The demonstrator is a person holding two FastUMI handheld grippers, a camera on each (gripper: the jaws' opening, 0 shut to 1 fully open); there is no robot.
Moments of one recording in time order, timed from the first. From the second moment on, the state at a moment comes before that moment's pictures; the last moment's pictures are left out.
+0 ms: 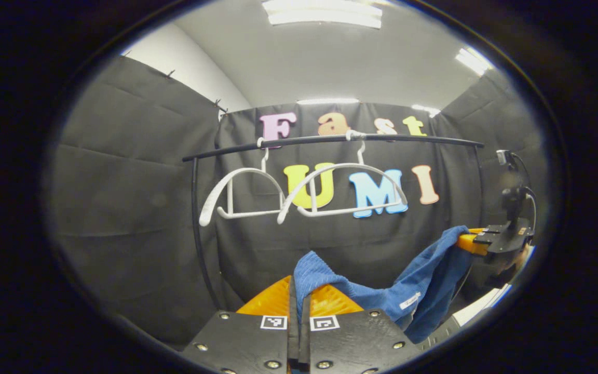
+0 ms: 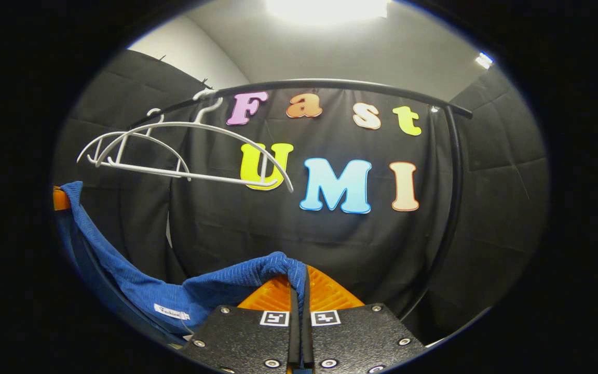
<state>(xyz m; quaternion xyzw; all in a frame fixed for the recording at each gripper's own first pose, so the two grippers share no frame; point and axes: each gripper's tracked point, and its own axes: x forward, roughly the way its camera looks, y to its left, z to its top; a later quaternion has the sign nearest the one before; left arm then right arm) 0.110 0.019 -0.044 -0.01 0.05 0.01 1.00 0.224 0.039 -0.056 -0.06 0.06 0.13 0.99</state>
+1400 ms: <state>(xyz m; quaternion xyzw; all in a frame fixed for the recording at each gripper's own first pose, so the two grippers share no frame) 0.042 -0.025 -0.133 -0.08 0.11 -0.14 0.98 0.040 0.168 -0.136 -0.02 0.16 0.20 0.97</state>
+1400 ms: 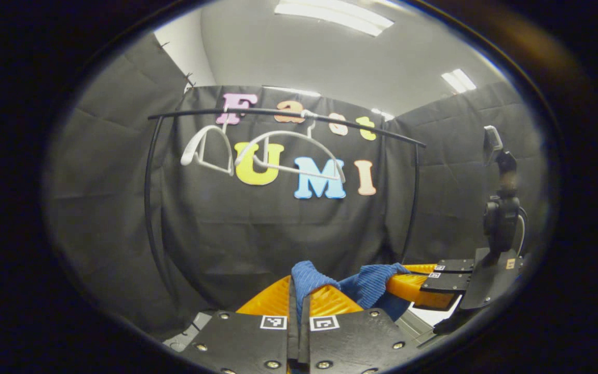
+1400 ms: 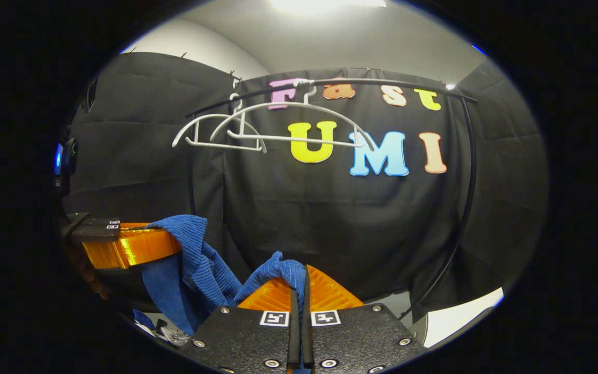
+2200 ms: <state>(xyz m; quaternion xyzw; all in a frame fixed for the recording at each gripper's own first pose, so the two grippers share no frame) 0.014 -0.029 -0.289 -0.07 0.25 -0.12 0.96 0.012 0.152 -0.271 -0.05 0.30 0.19 0.93</state>
